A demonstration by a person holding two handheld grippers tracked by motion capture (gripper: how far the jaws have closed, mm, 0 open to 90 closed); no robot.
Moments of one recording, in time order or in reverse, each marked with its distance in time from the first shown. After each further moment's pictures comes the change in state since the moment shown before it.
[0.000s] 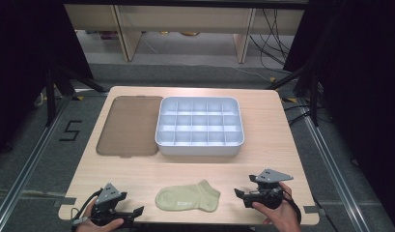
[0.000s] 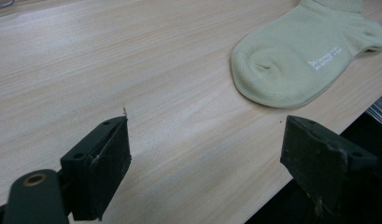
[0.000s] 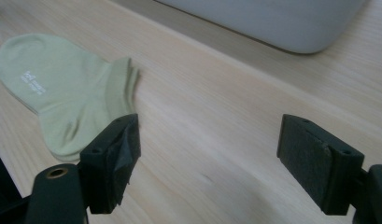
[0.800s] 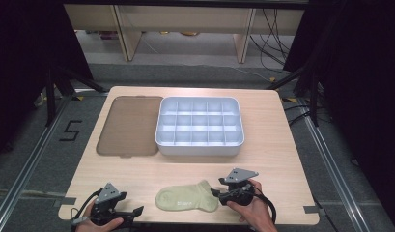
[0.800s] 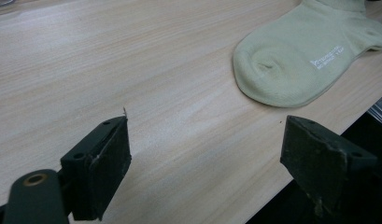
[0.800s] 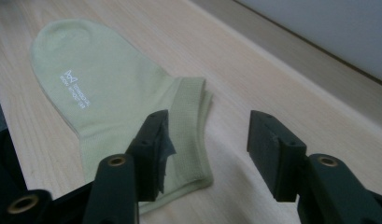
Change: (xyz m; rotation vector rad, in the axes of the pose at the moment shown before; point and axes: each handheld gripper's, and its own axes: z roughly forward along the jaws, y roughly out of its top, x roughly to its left) left arm 0.002 0.001 0.000 0.007 -0.008 0.007; right arm 0.042 0.022 0.053 0.064 0.084 -0.166
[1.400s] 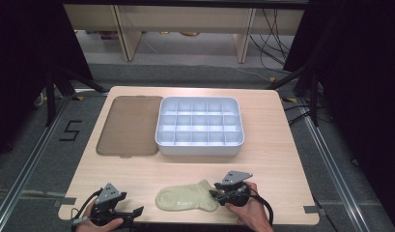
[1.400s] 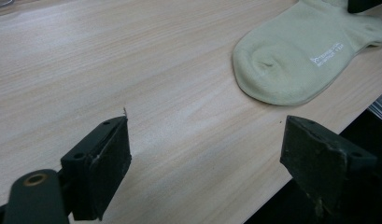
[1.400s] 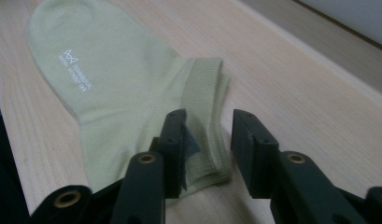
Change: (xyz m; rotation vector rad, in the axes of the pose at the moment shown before) left arm -0.001 0.000 0.000 0.003 0.006 0.002; right arm 0.002 -0.008 0.015 0.005 0.028 -0.022
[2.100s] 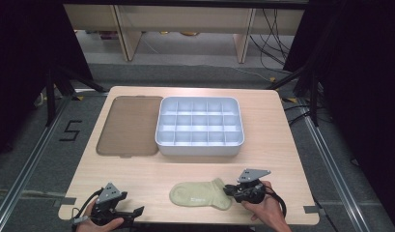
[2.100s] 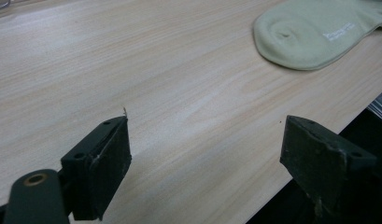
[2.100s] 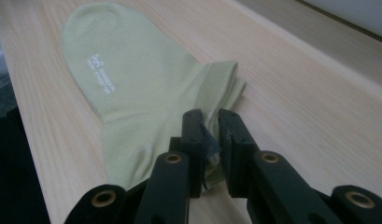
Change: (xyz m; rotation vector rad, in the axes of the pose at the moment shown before) left arm 0.000 0.002 0.001 0.007 -0.014 0.014; right arm -0.034 -0.018 -0.033 0.026 0.048 0.040
